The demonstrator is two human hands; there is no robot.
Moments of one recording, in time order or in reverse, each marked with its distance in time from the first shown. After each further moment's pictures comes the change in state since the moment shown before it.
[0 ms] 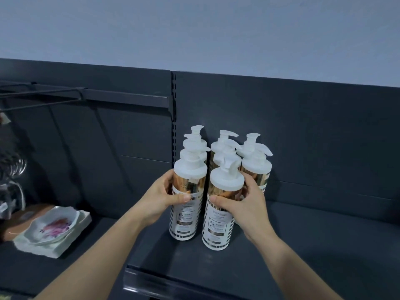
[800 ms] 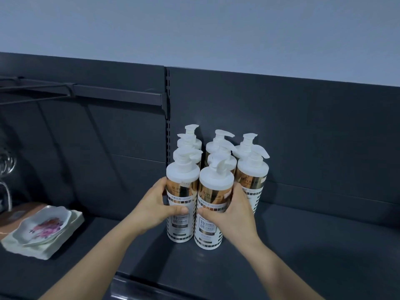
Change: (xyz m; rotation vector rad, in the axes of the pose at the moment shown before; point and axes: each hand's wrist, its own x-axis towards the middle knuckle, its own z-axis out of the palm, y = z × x) left_hand 0.004 -0.017 0.003 0.386 0.138 -0.057; right_hand 0.005 0.022 0.007 -0.397 -0.017 -0.058
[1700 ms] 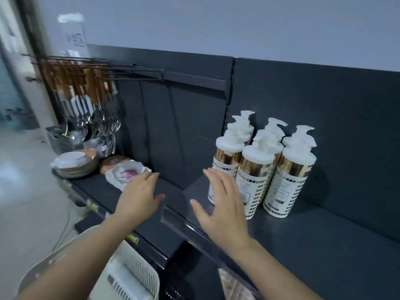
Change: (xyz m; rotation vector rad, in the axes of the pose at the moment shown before) left_hand -0.155 -0.010 -0.023 0.973 0.464 -0.294; right_hand -0.083 -0.032 0.028 -0.082 -0.137 -0.757
